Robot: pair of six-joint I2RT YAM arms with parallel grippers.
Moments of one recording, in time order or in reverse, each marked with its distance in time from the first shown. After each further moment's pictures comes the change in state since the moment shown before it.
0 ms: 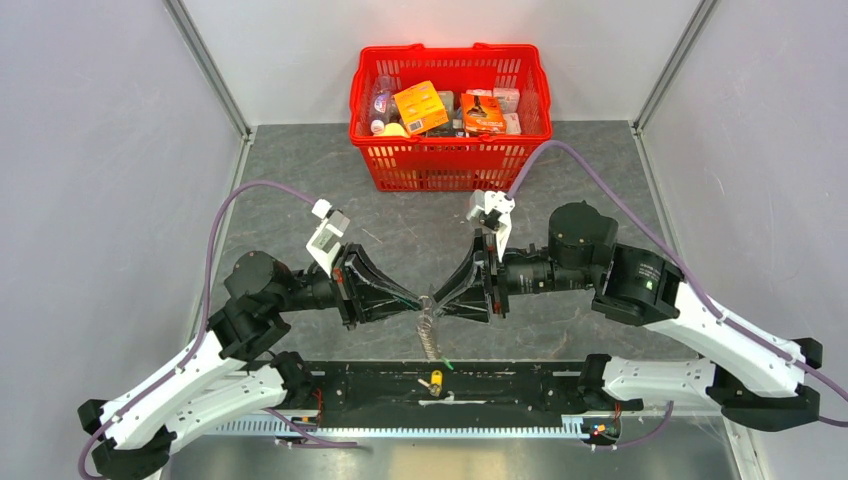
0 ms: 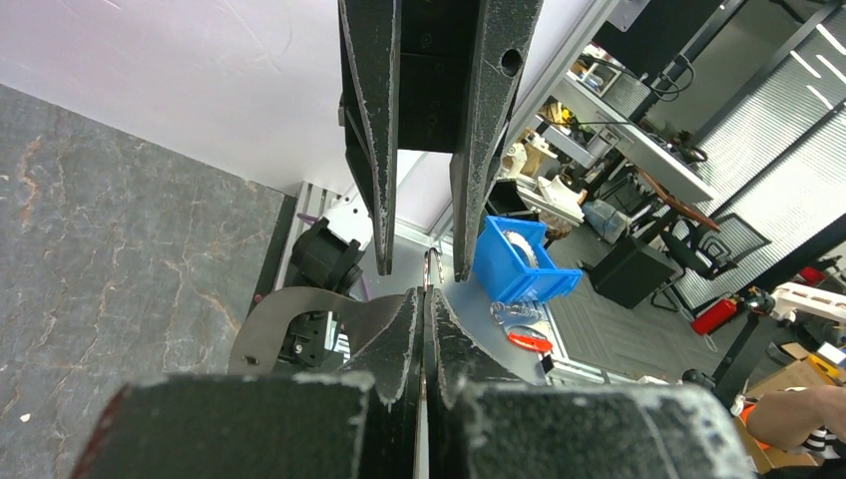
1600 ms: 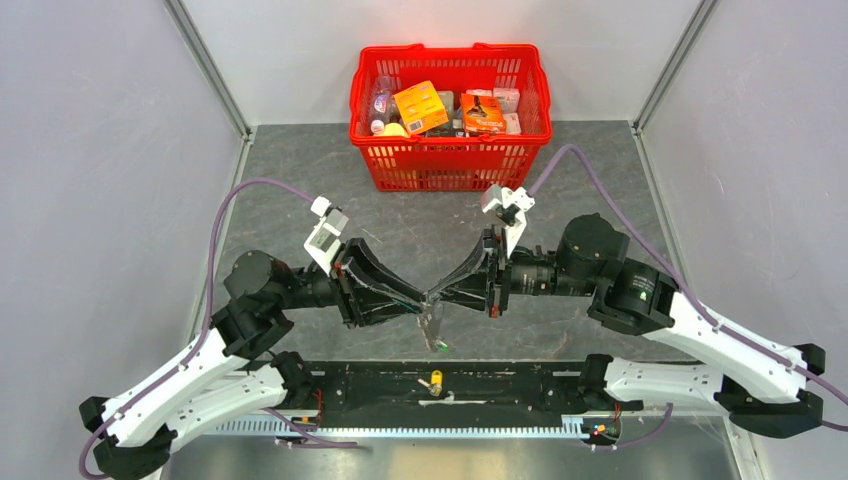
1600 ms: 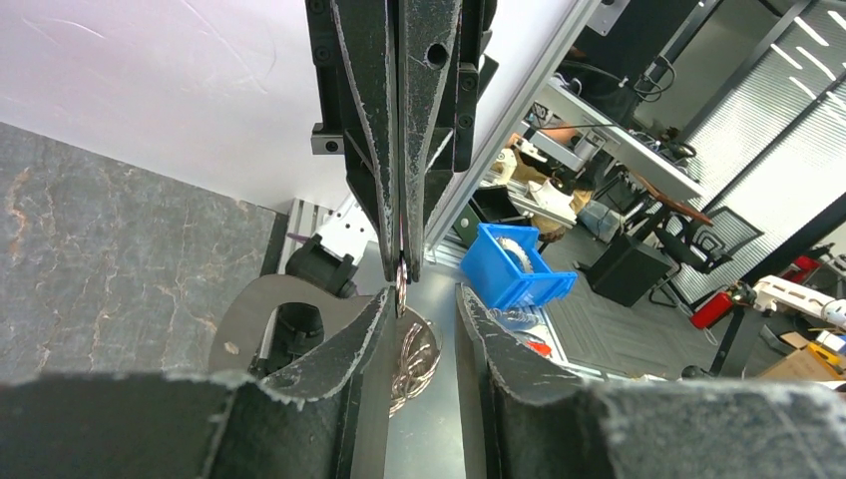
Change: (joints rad) left arm 0.000 0.019 -0.001 0.072 0.024 -0.005; right arm 0.002 -0.055 -0.131 0.233 0.066 0.093
